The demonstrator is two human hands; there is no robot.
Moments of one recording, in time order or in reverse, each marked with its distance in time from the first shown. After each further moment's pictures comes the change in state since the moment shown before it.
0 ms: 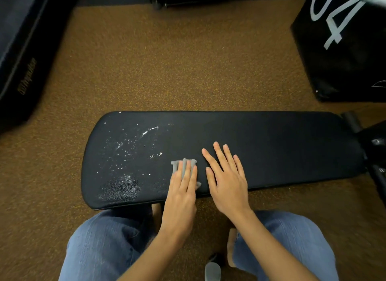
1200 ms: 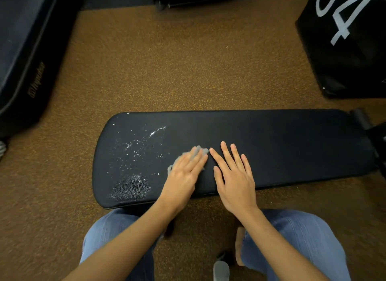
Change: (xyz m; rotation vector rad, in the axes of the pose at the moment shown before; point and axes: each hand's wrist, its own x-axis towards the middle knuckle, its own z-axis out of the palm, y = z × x) left_hand 0.046 -0.039 -0.018 0.019 -0.140 0.179; right_hand 0.000 -0.002 0.003 -0.022 0.015 0.022
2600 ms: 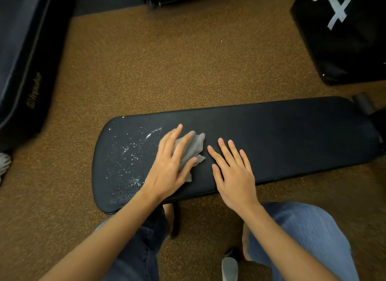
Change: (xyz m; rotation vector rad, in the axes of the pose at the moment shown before) left_hand 0.013 -0.020 -0.038 -0.004 0.241 0.099; right_hand 0.001 0.000 0.000 0.046 0.020 -0.001
